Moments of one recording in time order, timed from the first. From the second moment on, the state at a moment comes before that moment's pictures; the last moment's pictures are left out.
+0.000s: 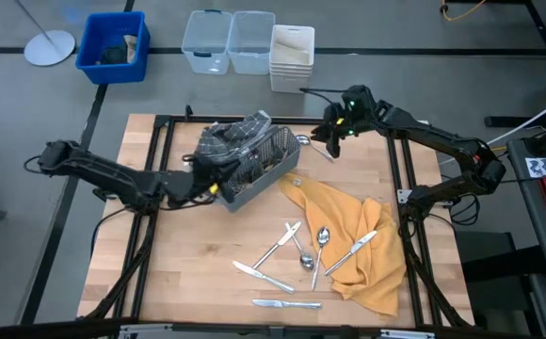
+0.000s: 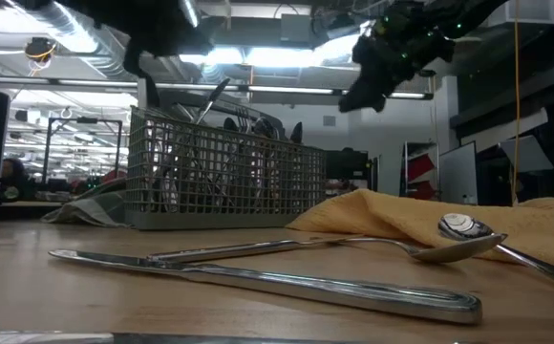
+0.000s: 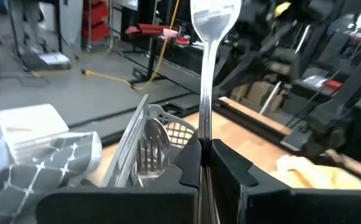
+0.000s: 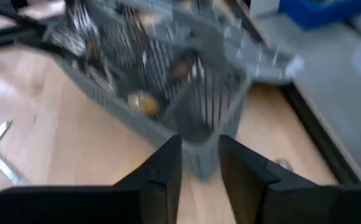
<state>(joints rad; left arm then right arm) -0.19 1.06 0.59 0.31 -0.89 -0.35 -0.65 1.38 1.10 -0.37 -0.48 -0.19</state>
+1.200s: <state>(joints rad) -0.13 1.23 0.59 0.40 -0.89 -0.14 -0.31 1.69 1.10 0.53 -0.22 -0.16</state>
